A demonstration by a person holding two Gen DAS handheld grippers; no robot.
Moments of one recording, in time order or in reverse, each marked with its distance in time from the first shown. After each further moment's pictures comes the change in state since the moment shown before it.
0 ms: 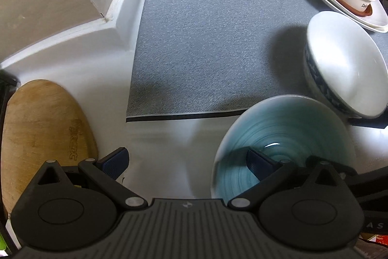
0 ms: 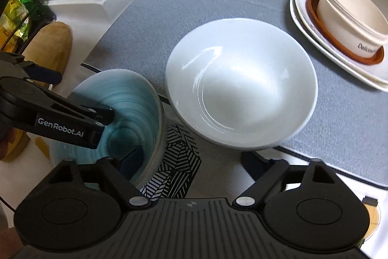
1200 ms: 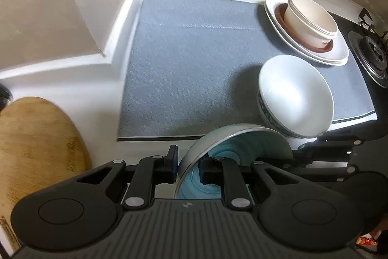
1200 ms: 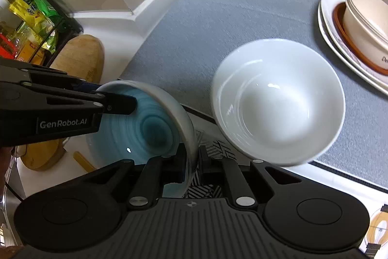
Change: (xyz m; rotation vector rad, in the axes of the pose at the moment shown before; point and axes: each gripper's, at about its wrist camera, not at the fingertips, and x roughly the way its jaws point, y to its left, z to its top) left arm -0.052 0.014 -0.001 -0.041 -0.135 -0.148; right arm -0.012 0.011 0.020 0.020 -0.014 0.153
